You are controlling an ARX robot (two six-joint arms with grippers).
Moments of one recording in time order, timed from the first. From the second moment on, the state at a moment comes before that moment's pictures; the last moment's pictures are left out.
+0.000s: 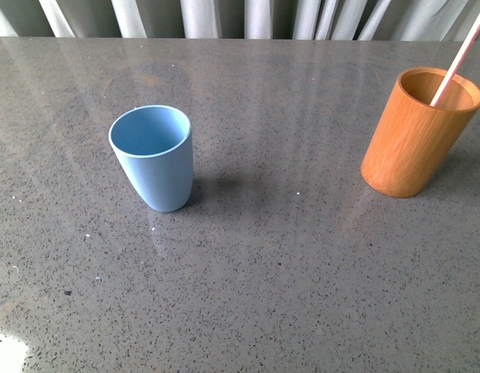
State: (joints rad) left arm 0.00 0.02 0.01 0.00 0.00 -0.01; right arm 0.08 1.61 0.99 0.27 0.04 0.27
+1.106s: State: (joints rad) left arm 0.00 0.02 0.01 0.00 0.00 -0.01; right arm 0.28 1.39 1.17 0.11 0.12 0.35
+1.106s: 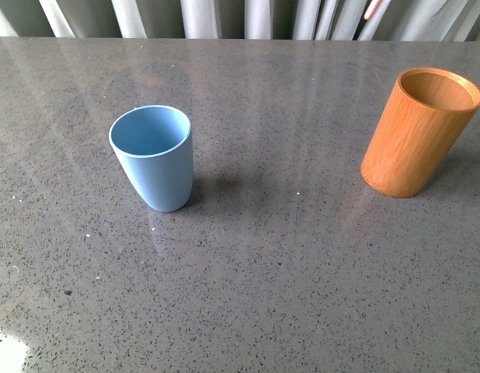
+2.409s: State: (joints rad) left arm 0.00 0.02 0.01 0.00 0.00 -0.01; right arm 0.62 1.74 1.31 0.14 0.22 0.47
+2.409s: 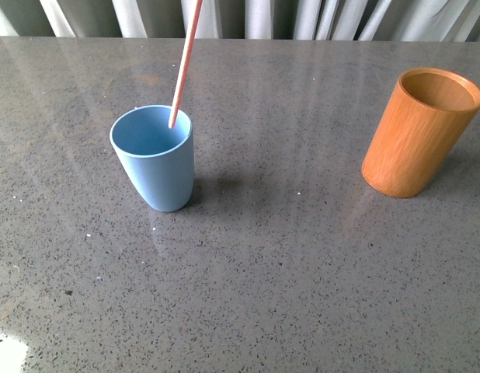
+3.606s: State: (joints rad) left arm 0.00 0.02 0.01 0.00 0.00 -0.01; right arm 0.72 1.87 1.22 0.21 0.26 0.40
